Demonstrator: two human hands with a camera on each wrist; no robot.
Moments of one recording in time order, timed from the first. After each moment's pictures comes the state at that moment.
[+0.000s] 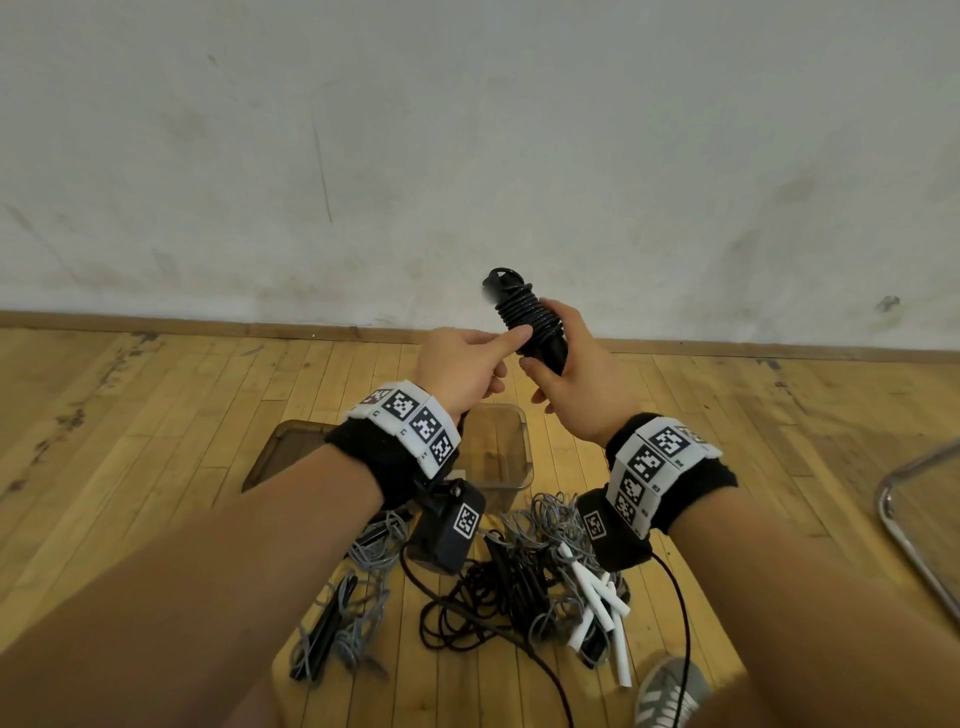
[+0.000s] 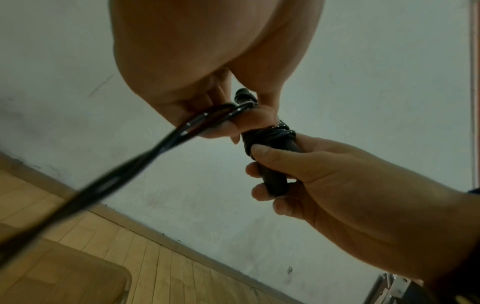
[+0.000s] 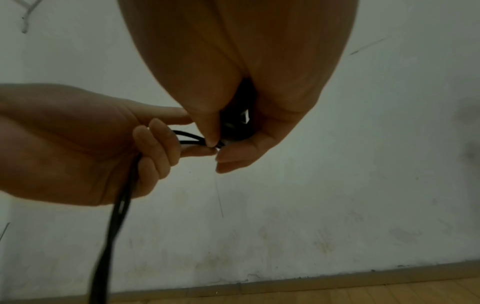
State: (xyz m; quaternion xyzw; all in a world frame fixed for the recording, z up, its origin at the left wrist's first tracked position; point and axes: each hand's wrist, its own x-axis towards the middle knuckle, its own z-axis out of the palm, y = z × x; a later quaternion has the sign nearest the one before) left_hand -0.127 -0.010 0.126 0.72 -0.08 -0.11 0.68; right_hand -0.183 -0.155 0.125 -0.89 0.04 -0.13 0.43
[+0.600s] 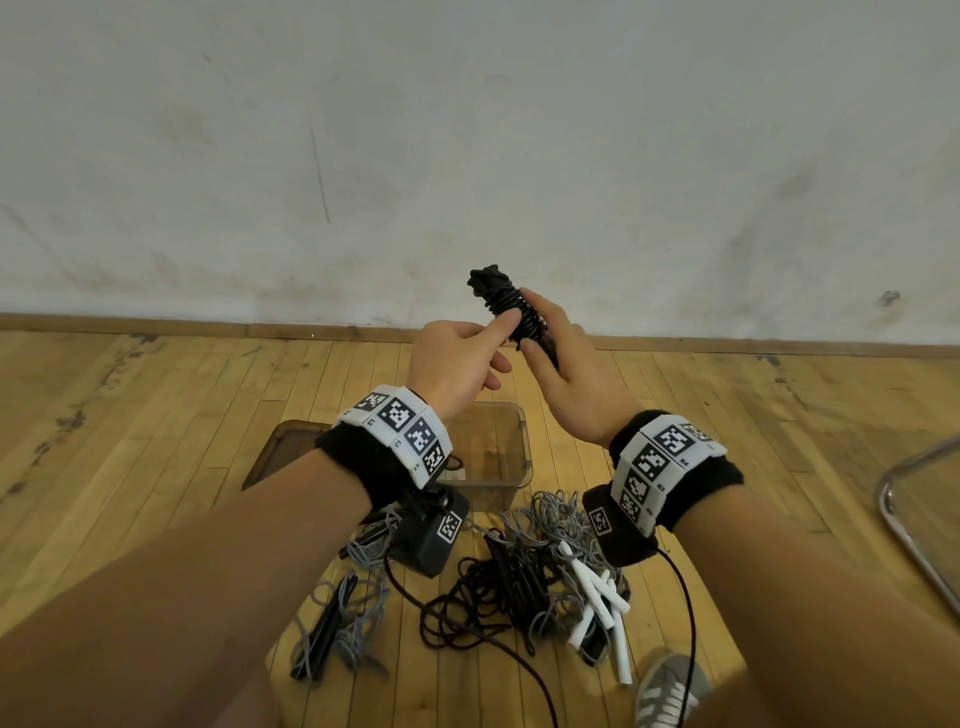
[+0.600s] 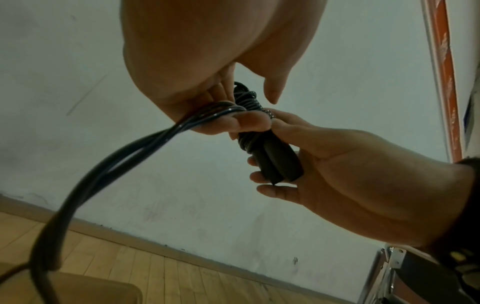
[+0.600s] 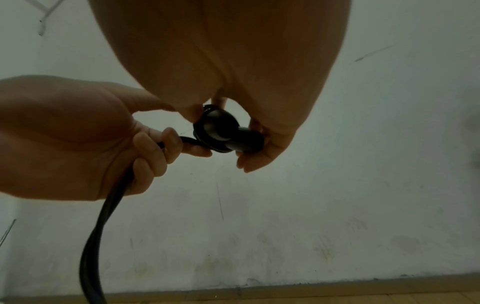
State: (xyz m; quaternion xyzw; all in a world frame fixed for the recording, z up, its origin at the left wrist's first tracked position) left_hand -0.131 -0.008 0.135 0.75 -0.10 -0.08 0.65; right_hand -0.183 -0.157 0.119 -0.90 -0.03 -0.14 0.40
